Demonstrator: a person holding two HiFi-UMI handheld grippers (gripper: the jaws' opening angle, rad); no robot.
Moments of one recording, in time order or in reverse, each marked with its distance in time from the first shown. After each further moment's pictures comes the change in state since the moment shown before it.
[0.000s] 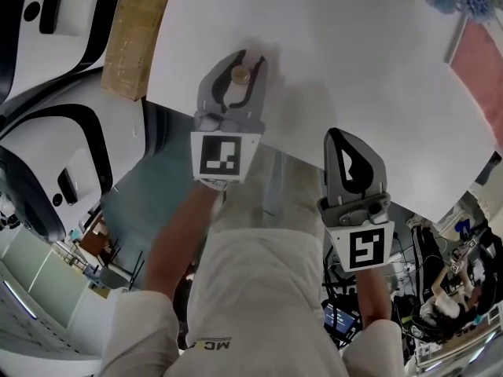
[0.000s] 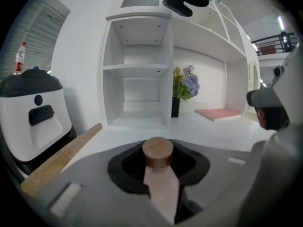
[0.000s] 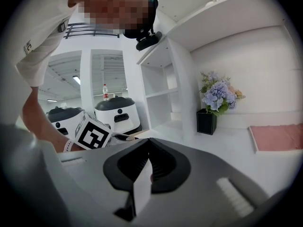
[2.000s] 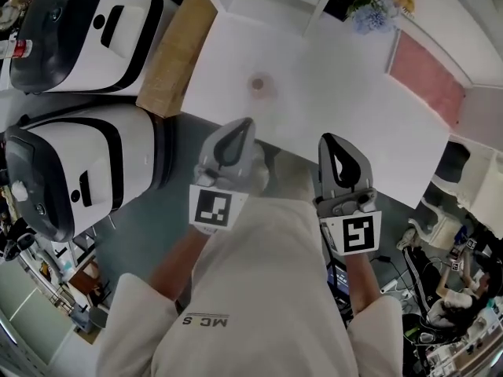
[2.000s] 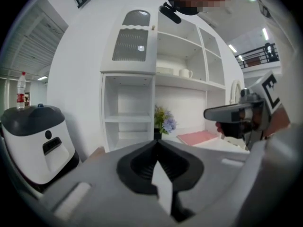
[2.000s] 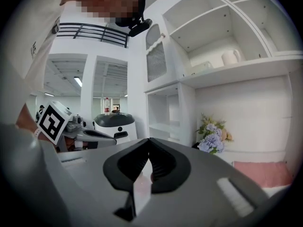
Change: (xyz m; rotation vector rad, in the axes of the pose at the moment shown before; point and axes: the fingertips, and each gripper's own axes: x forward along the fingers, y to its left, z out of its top) left arm -0.207 -0.040 0.155 0.013 -0.141 -0.111; right arm -0.090 0.081 0.159 -0.109 -0.135 -0.068
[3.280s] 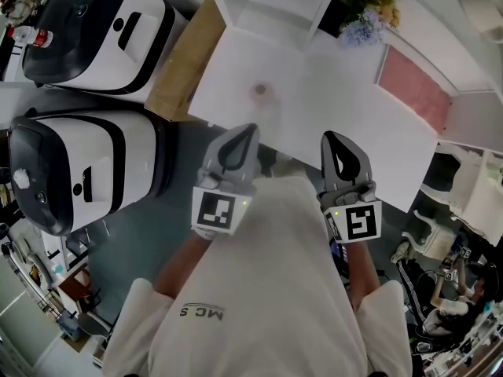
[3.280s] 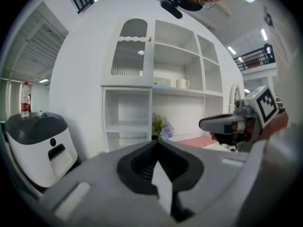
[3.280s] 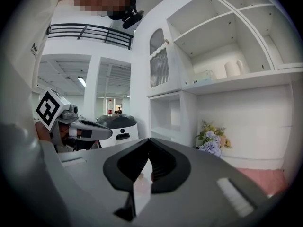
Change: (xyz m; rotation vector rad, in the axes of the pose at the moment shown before) left arm -0.042 -0.025 0.055 0.010 -0.041 0.007; right arm -0.030 0.008 0.028 -0.073 0.015 0.050
